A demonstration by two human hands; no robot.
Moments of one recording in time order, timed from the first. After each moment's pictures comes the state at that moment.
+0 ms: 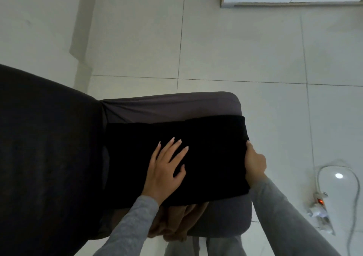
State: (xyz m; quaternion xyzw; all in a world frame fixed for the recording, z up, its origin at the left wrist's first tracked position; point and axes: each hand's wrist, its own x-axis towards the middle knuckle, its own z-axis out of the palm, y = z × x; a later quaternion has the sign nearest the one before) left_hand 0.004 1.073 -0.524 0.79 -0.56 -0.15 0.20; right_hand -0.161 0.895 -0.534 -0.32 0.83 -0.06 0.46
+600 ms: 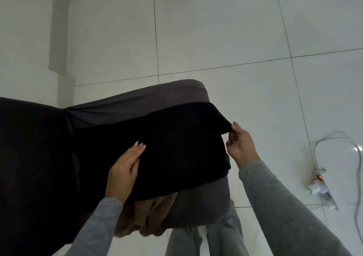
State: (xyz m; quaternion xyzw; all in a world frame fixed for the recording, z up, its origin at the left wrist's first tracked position) left_hand -0.013 1.067 -0.520 0.83 -0.48 -0.18 0.24; right_hand -0.233 0.849 -0.561 0.01 0.61 -0.28 0.74
